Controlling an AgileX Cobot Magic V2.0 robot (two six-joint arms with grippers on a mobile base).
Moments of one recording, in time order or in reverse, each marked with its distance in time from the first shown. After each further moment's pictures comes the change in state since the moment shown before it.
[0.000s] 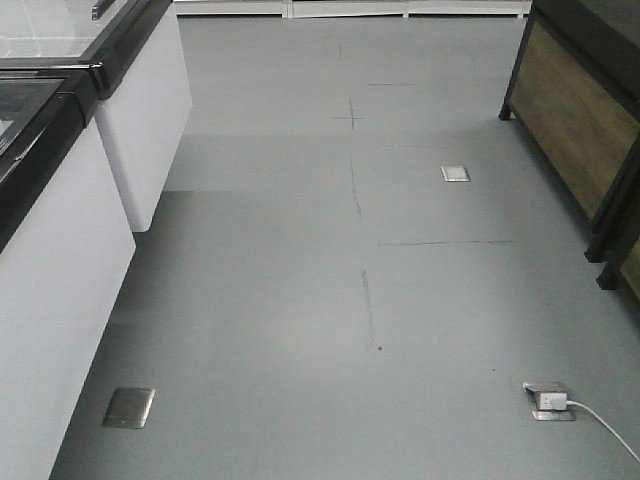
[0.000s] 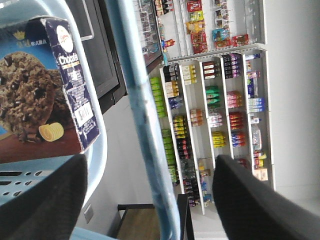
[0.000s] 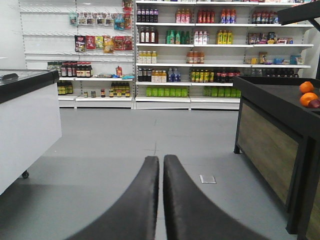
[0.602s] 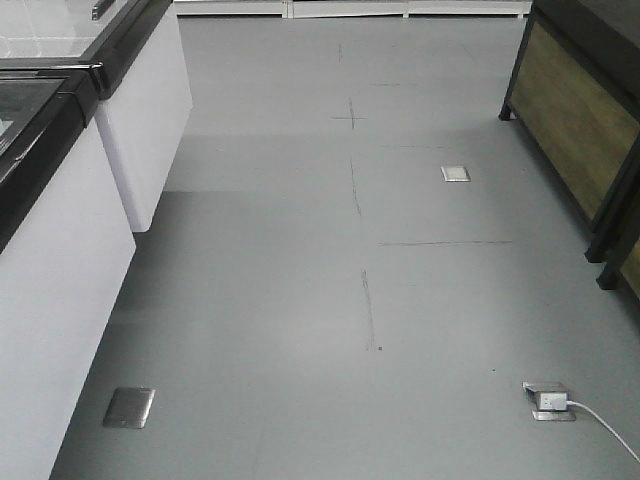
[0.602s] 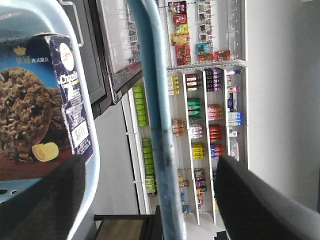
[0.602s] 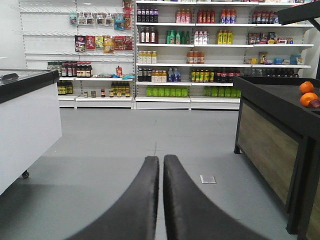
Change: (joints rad) left arm 0.006 0.055 0.000 -0.115 -0.002 0.041; right arm 0.000 0.000 0.000 0.000 0.000 0.000
